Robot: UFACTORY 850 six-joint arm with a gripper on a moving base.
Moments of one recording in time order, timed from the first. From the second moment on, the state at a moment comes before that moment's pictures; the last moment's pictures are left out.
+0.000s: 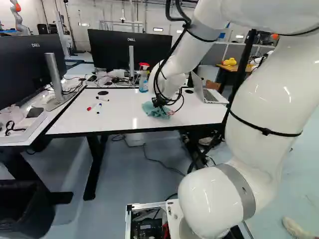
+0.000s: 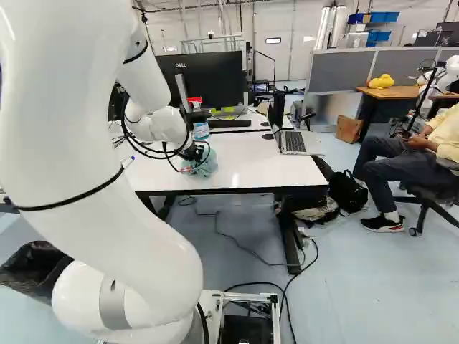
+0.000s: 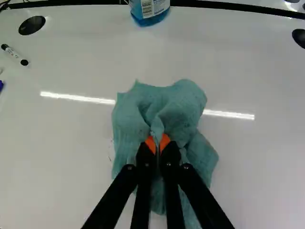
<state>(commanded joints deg) 9.8 -6.5 -41.0 1.3 4.6 0.0</state>
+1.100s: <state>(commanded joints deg) 19.8 -7.5 -42.1 1.3 4.6 0.0</state>
